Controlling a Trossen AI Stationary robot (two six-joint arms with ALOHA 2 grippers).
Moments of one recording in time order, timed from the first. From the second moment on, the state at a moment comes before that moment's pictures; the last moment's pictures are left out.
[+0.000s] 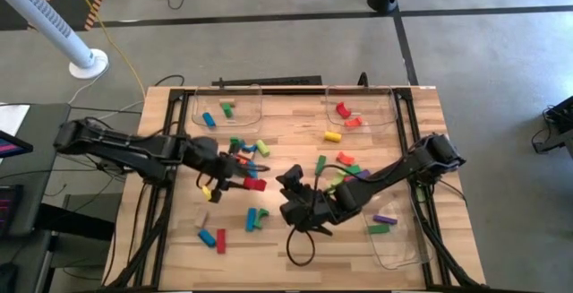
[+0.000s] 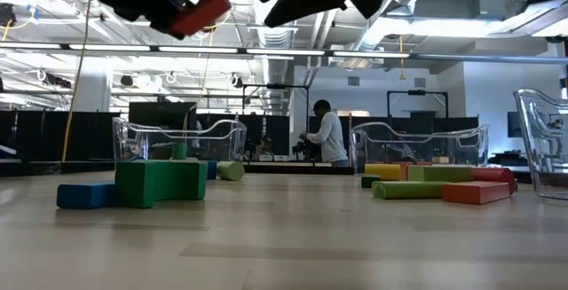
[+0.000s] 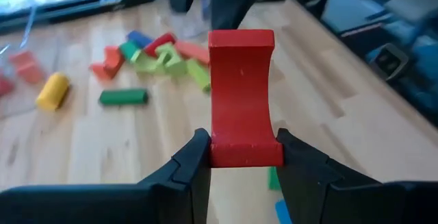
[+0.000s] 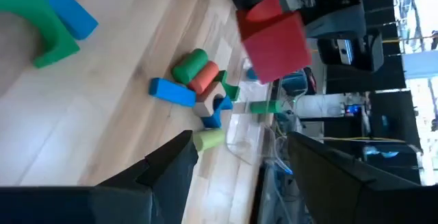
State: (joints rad) left arm -0.08 1.00 0.68 -0.15 0.17 0.19; right arm 0.42 1.87 1.51 -0.41 0.84 -0.61
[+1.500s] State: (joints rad) left arm 0.09 1.16 0.68 0.09 0.60 0.15; right arm 0.37 1.87 1.51 -0.16 0.63 -0.87
